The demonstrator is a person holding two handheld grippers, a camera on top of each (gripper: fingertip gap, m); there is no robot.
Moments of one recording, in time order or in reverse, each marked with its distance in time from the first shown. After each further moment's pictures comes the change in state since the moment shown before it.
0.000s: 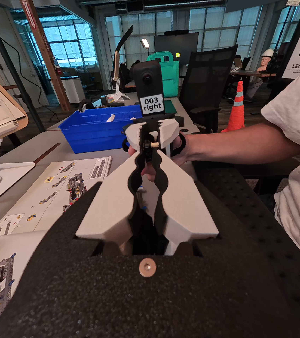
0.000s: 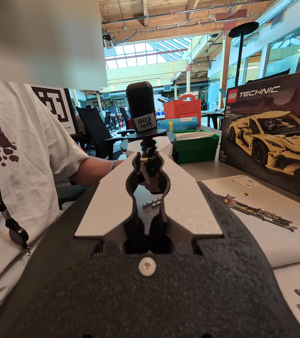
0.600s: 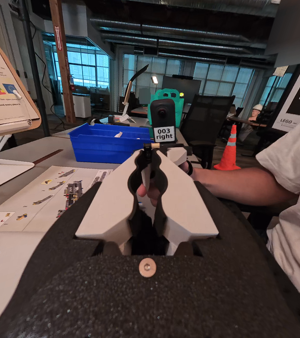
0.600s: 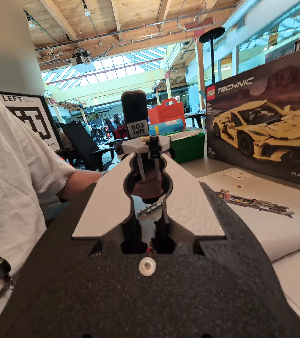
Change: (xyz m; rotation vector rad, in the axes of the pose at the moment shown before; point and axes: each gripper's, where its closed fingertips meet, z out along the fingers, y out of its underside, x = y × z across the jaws) left arm -0.022 -0.015 -0.008 0.163 -0.040 -0.161; right arm 0.019 0.006 0.010 0.049 0.117 0.081
